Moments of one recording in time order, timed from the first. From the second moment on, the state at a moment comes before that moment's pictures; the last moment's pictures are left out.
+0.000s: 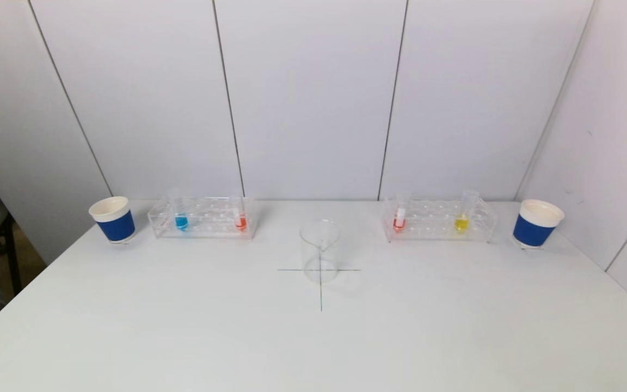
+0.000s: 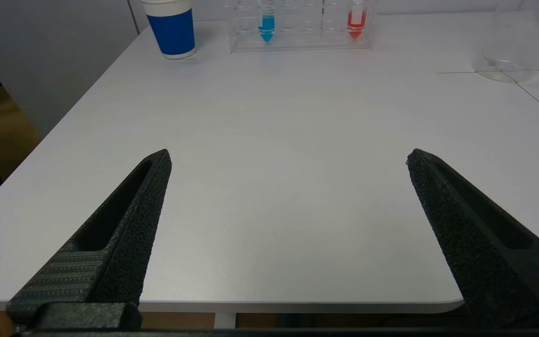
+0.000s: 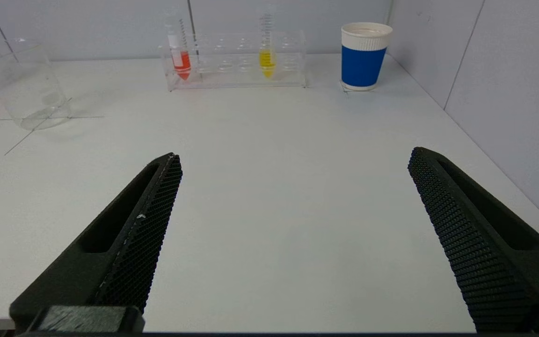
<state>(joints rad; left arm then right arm) 0.00 0.00 -0.03 0.08 0.00 0.01 0.00 0.00 0.00 0.00 -0.03 0.03</state>
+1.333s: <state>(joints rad) 0.00 0.00 -0.04 0.08 0.00 0.01 0.00 0.00 0.00 0.00 -0.03 0.04</state>
